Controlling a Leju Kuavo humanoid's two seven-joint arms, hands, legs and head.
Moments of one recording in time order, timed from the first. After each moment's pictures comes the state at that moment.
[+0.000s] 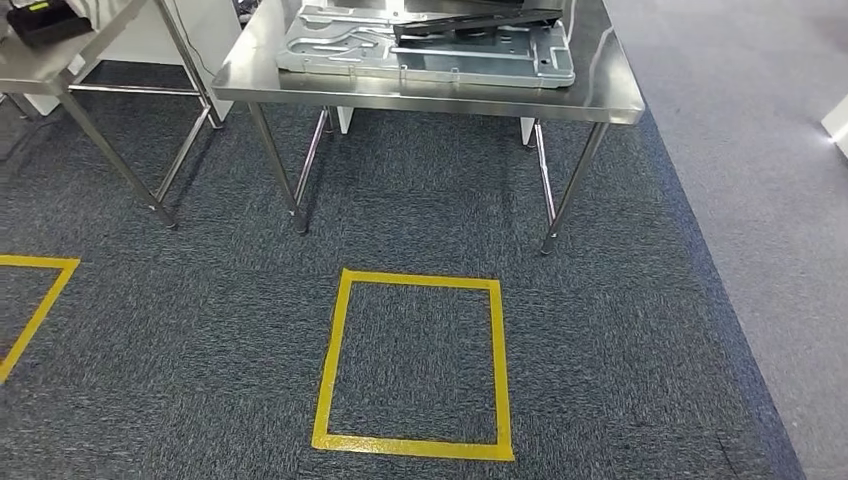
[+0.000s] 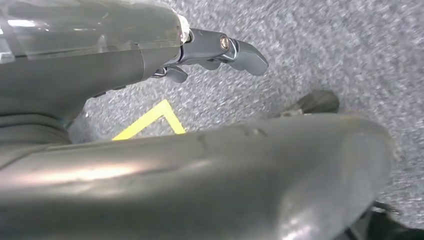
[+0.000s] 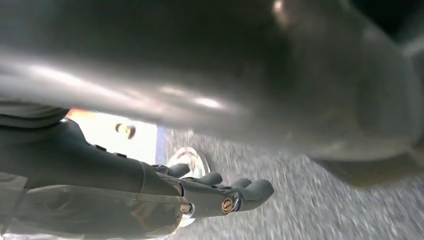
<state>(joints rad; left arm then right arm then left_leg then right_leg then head) -0.15 -0.15 0.75 -0.19 -1.29 -0.24 -0.08 -0.18 0.06 0.35 -0.19 0.72 0.13 0.20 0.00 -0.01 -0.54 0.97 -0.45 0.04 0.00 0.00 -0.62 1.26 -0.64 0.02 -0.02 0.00</state>
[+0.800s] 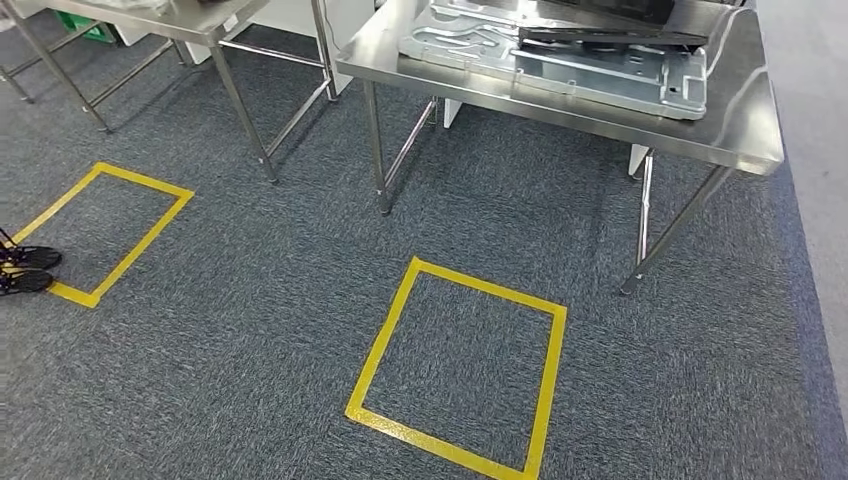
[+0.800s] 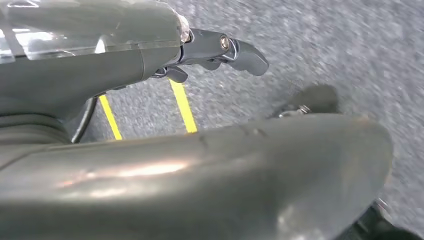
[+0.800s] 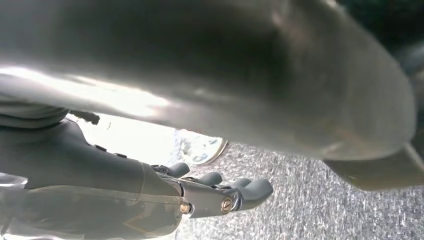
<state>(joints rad) -0.15 -0.15 0.75 -0.19 -1.31 -0.24 -0.08 -0.17 0.06 0.36 -0.19 0.73 0.16 0.22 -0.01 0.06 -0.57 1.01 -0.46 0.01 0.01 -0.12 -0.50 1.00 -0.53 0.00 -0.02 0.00</state>
